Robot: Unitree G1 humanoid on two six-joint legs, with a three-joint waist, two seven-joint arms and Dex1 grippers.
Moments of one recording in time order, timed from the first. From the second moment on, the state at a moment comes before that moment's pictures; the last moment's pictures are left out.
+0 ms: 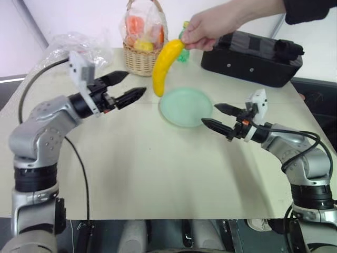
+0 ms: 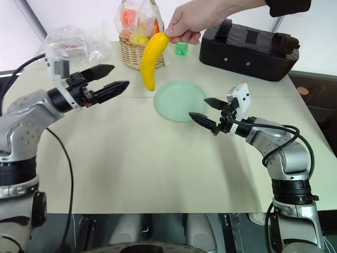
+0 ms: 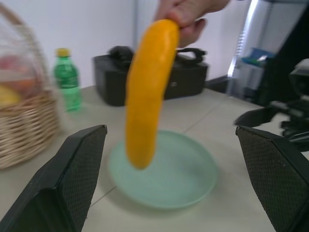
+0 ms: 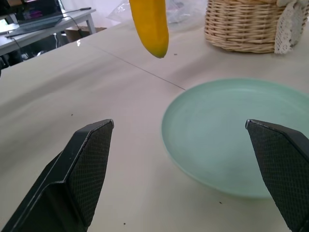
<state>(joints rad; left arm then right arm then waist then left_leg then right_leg) -0.65 0.61 0.16 -0.14 -0.72 0.69 -0.74 -0.39 -0.60 -0.13 -0.18 0.61 0.62 0.77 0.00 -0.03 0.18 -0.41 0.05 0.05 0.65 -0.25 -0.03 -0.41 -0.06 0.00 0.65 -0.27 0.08</state>
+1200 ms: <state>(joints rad) -0.94 0.45 -0.05 0.35 -0.29 0.28 -0.84 -0.37 -0.54 -0.13 -0.17 0.58 0.55 0.69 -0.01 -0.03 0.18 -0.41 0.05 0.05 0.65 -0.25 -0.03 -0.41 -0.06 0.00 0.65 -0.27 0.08</state>
